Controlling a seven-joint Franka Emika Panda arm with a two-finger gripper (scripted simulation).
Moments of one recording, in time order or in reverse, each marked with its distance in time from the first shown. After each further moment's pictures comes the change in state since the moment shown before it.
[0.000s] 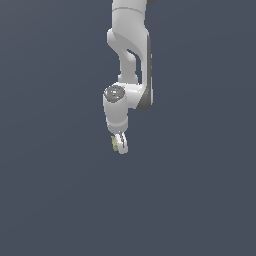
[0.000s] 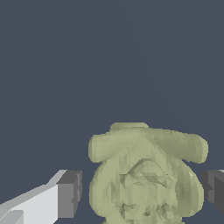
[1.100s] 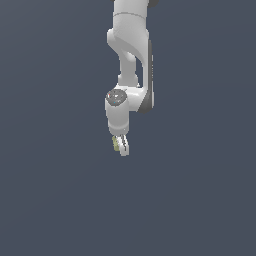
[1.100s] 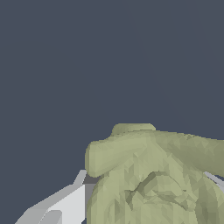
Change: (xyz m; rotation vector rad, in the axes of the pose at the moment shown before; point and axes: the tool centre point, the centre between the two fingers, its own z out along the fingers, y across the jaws) arm -0.004 -0.007 0.011 0.000 0.000 0.002
